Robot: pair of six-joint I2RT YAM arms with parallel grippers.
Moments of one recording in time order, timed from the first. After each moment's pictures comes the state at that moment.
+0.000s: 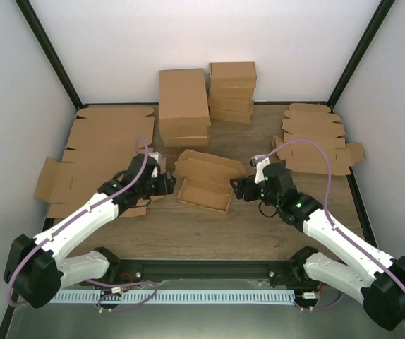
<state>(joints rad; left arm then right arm) -0.62 1.15 0.77 -0.44 -0.02 -0.60 0.61 0.93 0.62 -0.26 -0.04 0.40</state>
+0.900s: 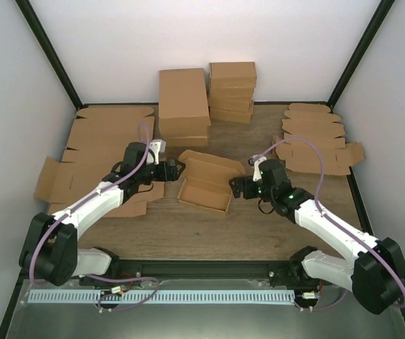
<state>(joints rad) -0.41 1.30 0.76 -0.08 0.33 -0.43 0.52 1.06 0.62 -0.22 -0.08 0.36</state>
